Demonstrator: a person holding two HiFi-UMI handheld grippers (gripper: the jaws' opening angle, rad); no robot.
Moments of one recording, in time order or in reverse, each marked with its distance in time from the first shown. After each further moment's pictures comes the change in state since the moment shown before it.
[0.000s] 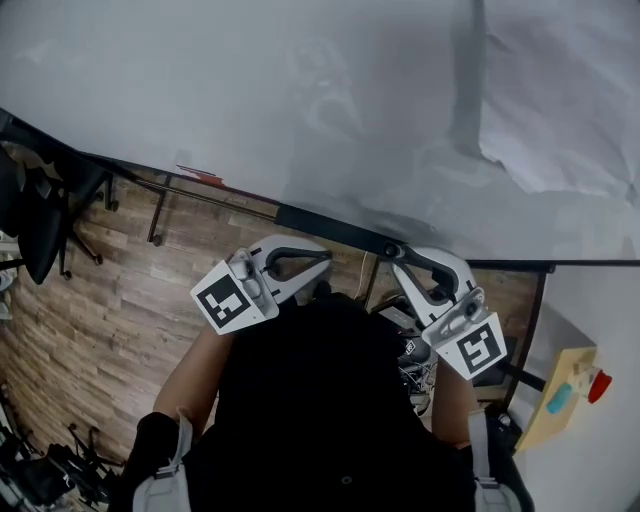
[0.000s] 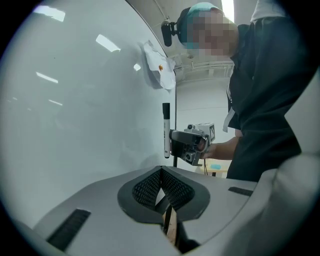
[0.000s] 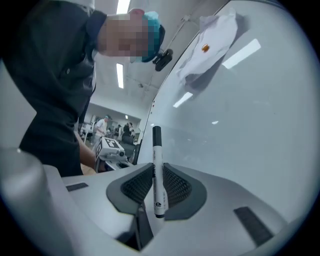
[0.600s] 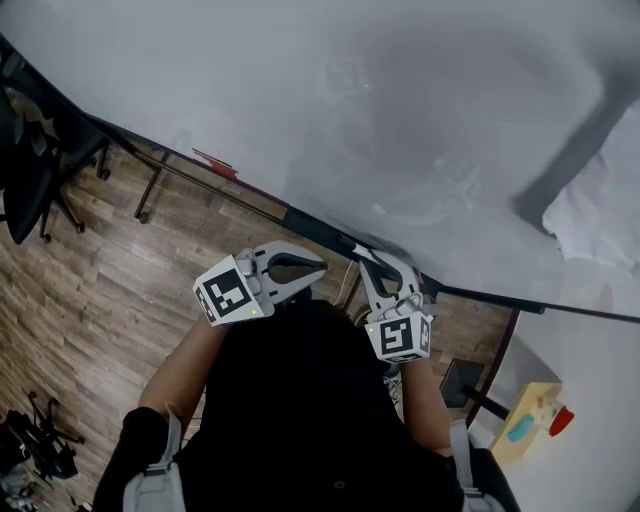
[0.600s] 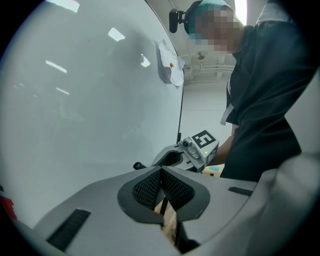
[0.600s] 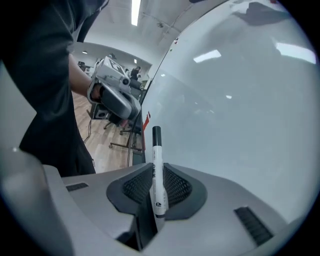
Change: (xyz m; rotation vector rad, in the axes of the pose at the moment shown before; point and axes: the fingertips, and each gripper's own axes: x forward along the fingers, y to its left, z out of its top) left arm -0.018 0.012 -0.051 -0.148 0.012 0.027; right arm 0.053 0.014 -0.155 -0.314 0.575 -0.019
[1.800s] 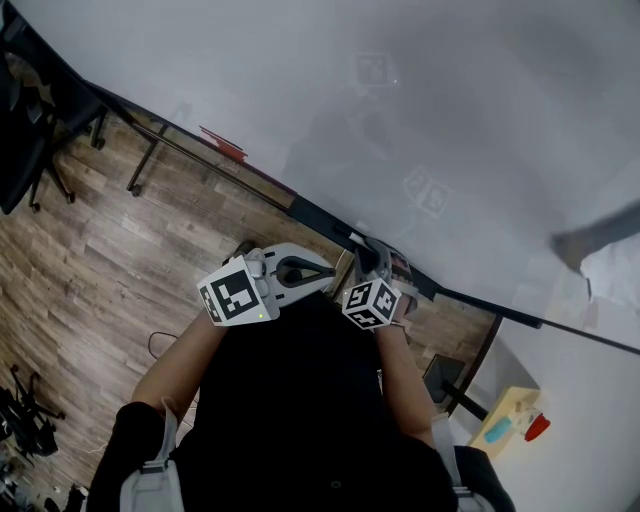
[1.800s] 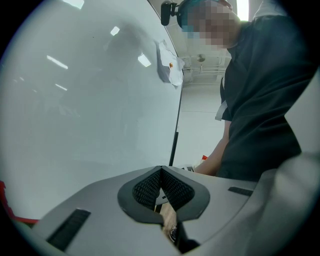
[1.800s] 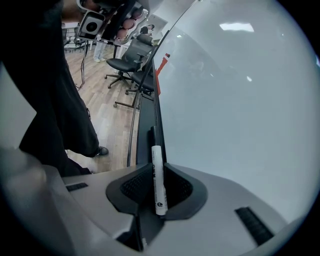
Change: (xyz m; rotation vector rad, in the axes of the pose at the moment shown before) left arm 0.001 -0.009 -0.014 -0.035 -0.019 -0.024; right arm 0.081 0.033 -0.122 -0.171 0.439 0.018
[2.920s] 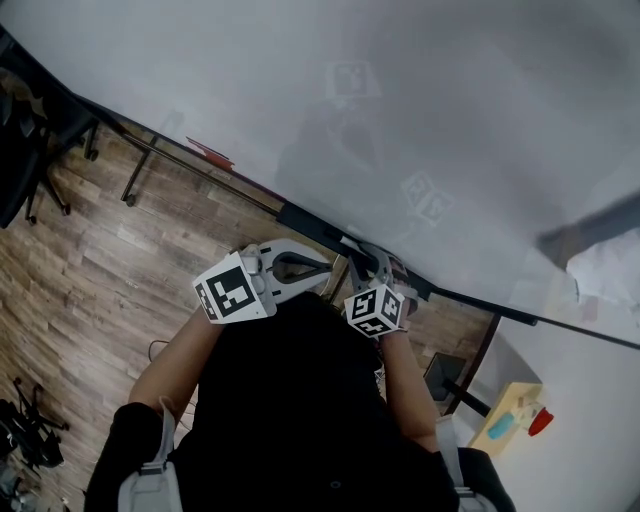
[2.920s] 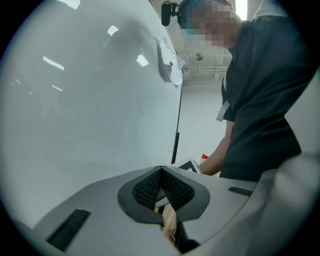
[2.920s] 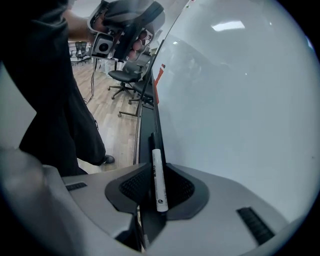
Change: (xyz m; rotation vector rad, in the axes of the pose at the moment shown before) left arm 0.011 0.014 0.010 0.026 0.007 -0.016; right arm -0.017 -0.002 0.003 0.058 -0.085 0.080
